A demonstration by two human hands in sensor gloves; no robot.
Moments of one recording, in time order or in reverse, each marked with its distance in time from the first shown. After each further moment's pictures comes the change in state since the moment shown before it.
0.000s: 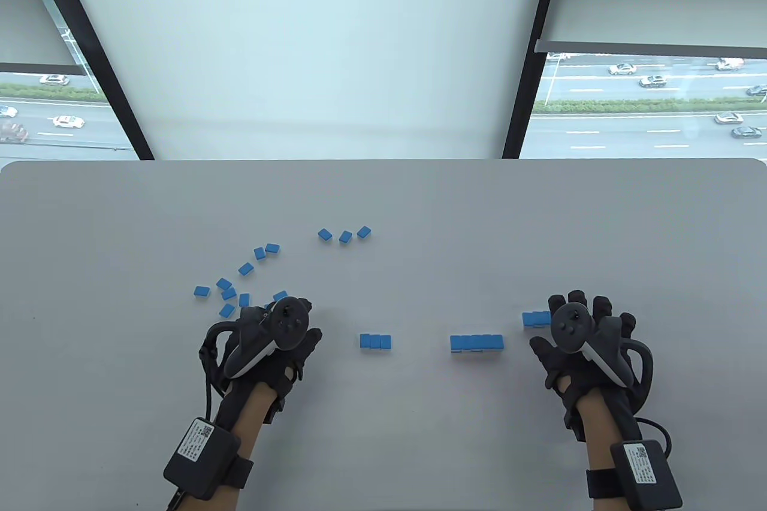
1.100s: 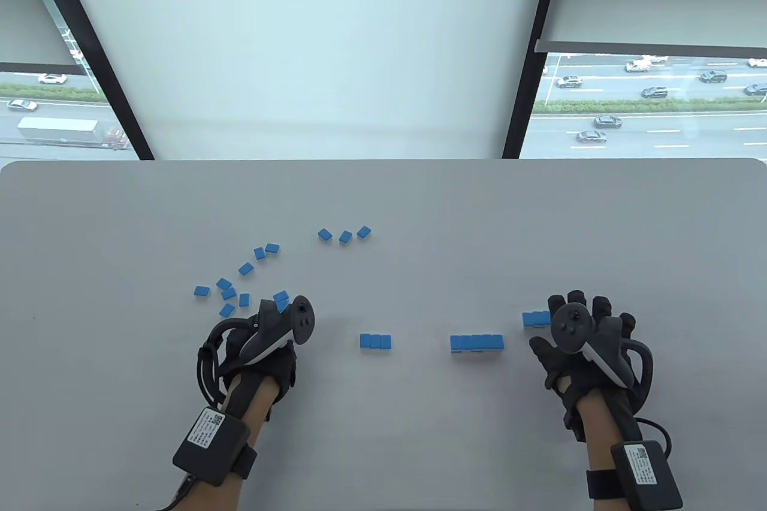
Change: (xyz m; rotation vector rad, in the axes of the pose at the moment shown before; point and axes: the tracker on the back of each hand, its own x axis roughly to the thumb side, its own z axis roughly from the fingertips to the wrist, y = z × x) left_hand 0.018 -0.025 -0.014 -0.165 0.003 -0.201; right_hand -0.001 0.000 0.000 -0.001 -0.004 -0.003
